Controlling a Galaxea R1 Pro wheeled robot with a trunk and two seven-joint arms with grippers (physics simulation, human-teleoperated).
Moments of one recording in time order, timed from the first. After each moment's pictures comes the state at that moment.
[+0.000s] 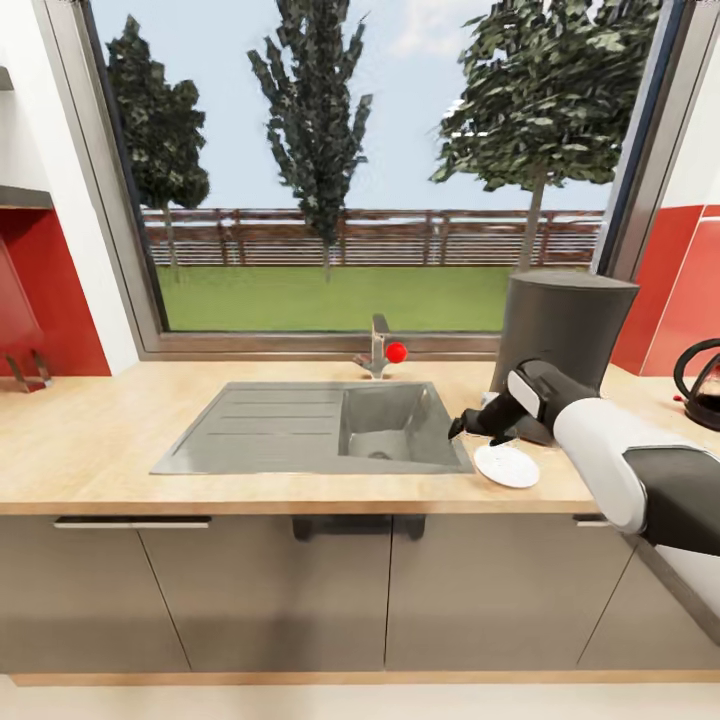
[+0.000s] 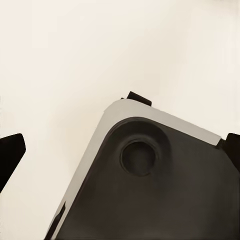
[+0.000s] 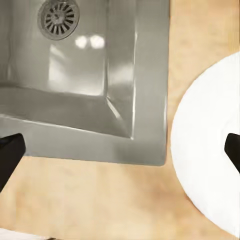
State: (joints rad) left arm -0.01 0.03 0.07 -0.01 0.39 -0.32 -0.01; right arm -1.42 -0.10 0.09 -0.12 -0.08 1.04 0.29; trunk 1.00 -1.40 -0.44
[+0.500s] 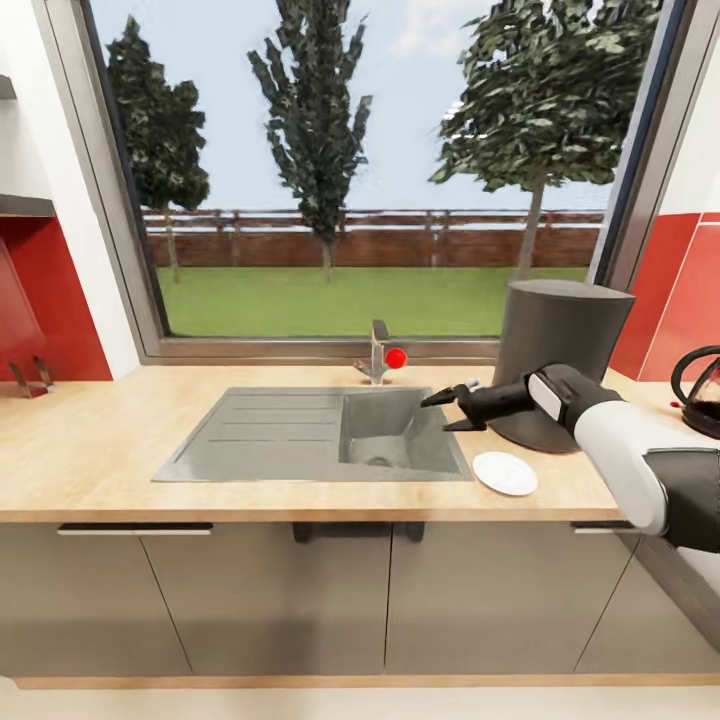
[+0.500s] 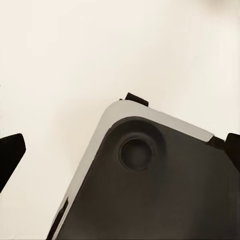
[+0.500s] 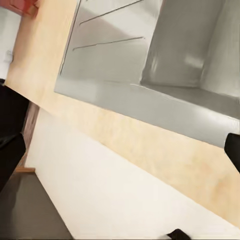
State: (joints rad) left arm -0.01 0.03 0.07 -0.01 0.38 -0.32 -0.02; right arm -1.42 -0.17 0.11 -0.11 -0.11 1.04 1.03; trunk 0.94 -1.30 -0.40
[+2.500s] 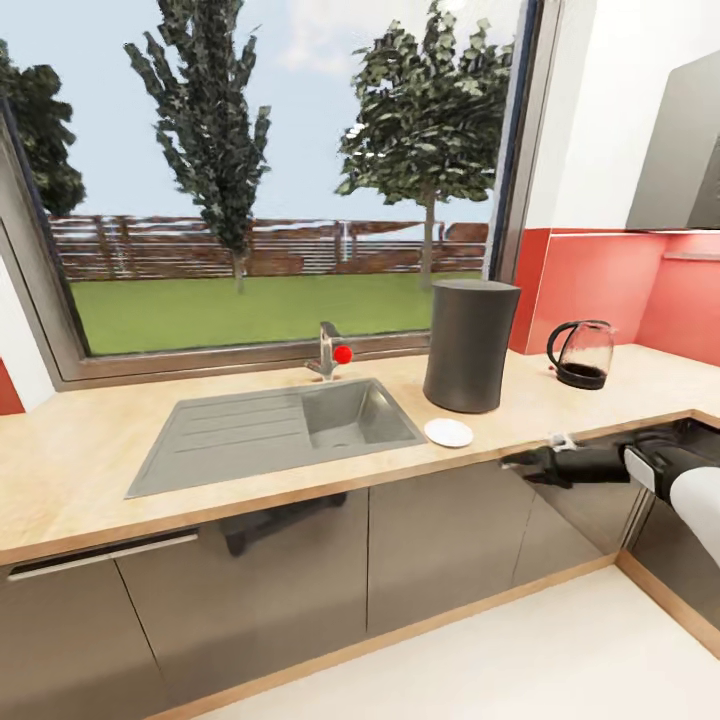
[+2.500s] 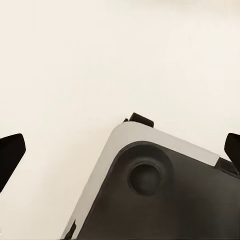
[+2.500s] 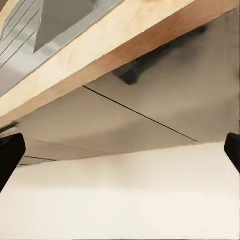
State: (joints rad) left arm -0.01 0.06 0.07 -0.02 0.38 -0.34 -0.02; right arm -1.27 -0.43 0.14 0.04 -0.09 0.66 1.13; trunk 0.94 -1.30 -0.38
